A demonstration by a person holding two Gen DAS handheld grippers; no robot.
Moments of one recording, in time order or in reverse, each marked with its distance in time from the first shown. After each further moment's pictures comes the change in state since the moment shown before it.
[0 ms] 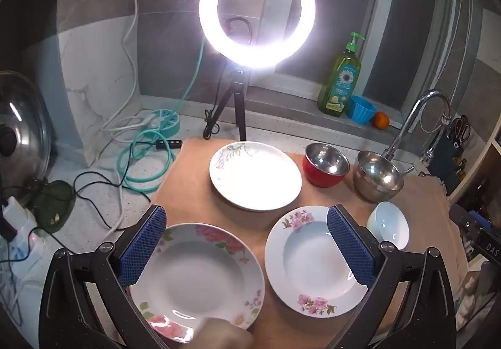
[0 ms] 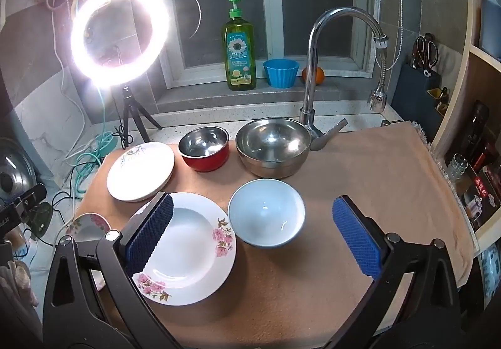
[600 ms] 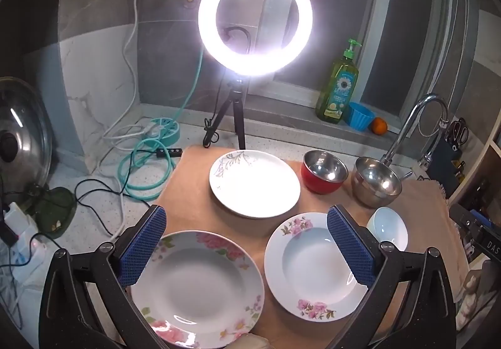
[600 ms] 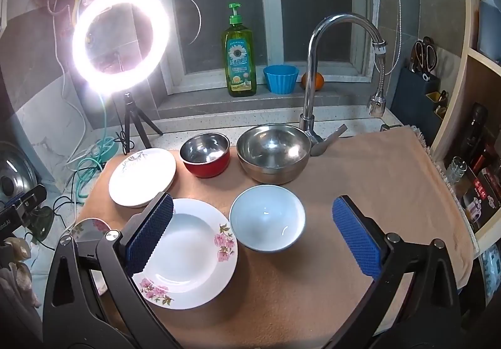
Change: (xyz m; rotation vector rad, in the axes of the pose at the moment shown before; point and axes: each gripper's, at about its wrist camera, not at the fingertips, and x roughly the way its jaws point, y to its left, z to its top) left arm 0.000 -0.001 0.000 -0.009 -0.005 -0.013; right arm -0.005 0.001 0.003 0.010 -0.020 0.002
